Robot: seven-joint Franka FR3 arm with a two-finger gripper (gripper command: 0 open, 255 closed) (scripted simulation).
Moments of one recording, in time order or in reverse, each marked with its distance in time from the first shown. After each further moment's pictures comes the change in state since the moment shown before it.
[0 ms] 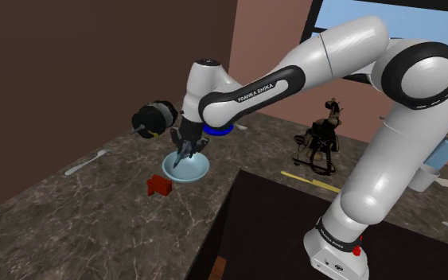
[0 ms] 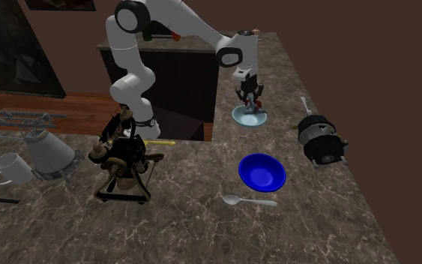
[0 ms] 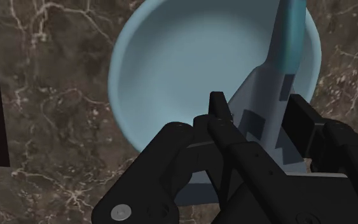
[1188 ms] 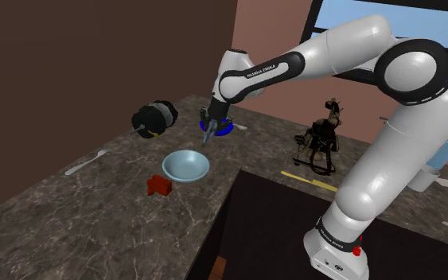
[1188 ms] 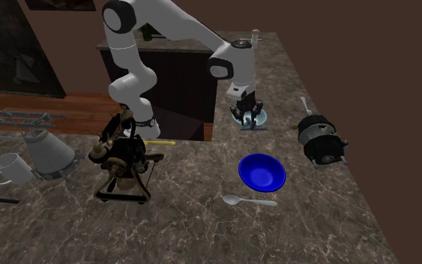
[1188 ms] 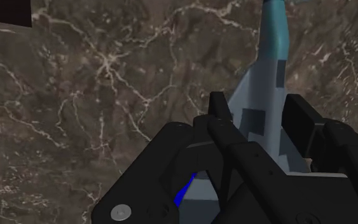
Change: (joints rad) arm -0.156 -0.035 -0.166 0.001 0.102 -0.042 -0.386
